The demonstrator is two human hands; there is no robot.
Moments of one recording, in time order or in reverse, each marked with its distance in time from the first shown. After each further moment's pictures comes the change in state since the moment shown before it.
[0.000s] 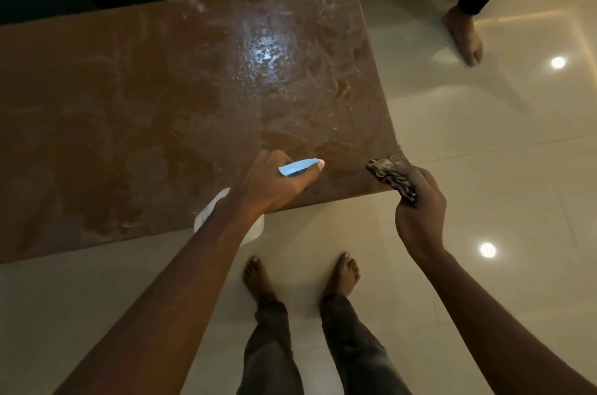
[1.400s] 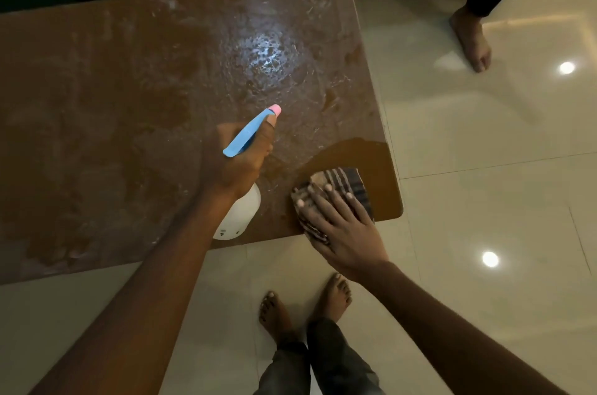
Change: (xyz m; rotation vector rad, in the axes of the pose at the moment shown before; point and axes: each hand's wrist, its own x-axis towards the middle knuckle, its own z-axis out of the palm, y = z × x) left_hand 0.067 0.013 0.005 -0.392 0.345 0.216; right_hand 0.019 0.060 0.088 -0.642 -0.669 -0.582
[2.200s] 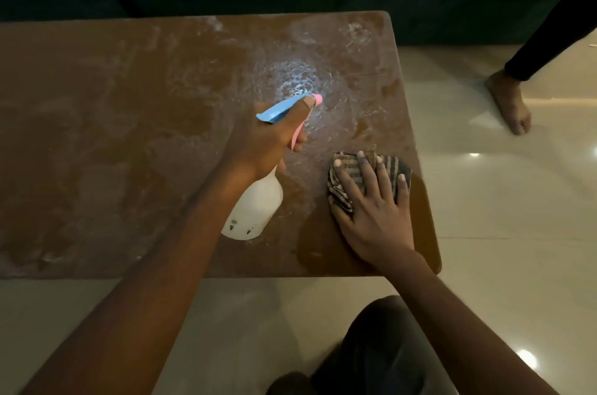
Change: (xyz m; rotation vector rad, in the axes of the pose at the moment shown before) left_hand 0.043 -0.011 0.015 -0.083 -0.006 -0.080; right_hand 0.083 0.039 -0.021 -0.028 0.175 0.223
